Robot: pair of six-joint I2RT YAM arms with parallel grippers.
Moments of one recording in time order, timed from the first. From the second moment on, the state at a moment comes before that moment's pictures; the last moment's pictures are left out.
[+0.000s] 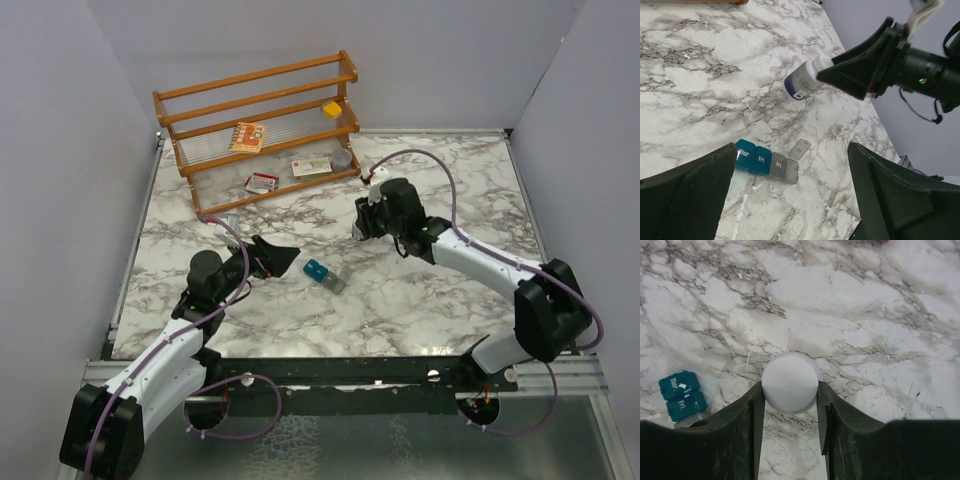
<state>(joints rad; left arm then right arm) -0.35 0.80 0.25 0.44 0.35 -0.74 0.62 1.52 0.95 -0.03 0.08 0.05</state>
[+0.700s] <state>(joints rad) -0.54 0.97 0.35 0.57 0.58 -0.60 0.63 1.21 1.18 -0.44 -0.26 0.03</state>
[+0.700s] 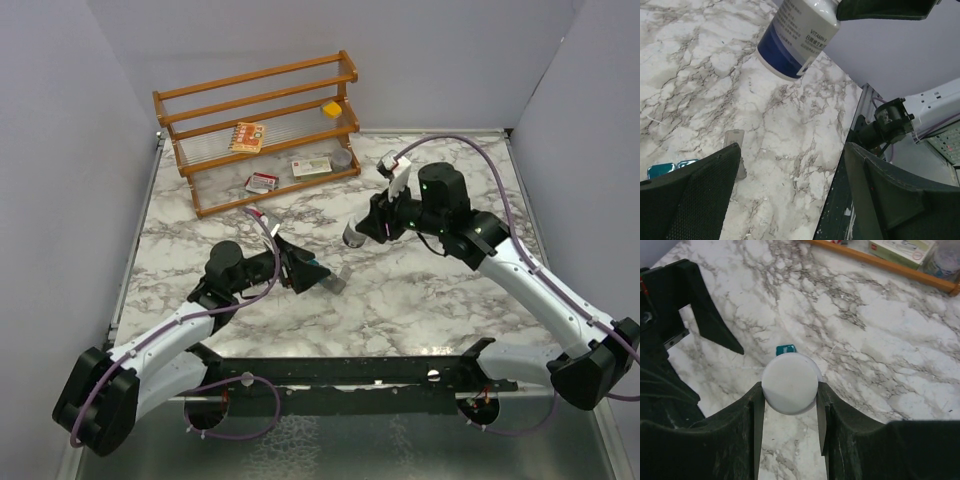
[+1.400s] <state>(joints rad) -0.58 0.99 0.41 0.58 0.72 -0.56 0.63 1.17 1.09 -0.40 -0.69 0.08</state>
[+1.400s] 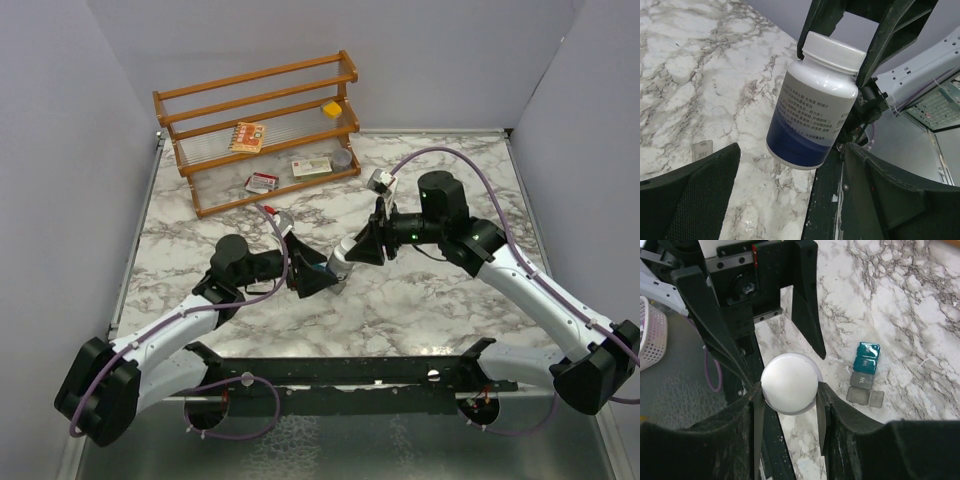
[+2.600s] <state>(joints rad) -0.64 0.98 0.43 0.58 0.75 -0.53 0.63 1.17 1.00 -0.20 -0.79 0.19</state>
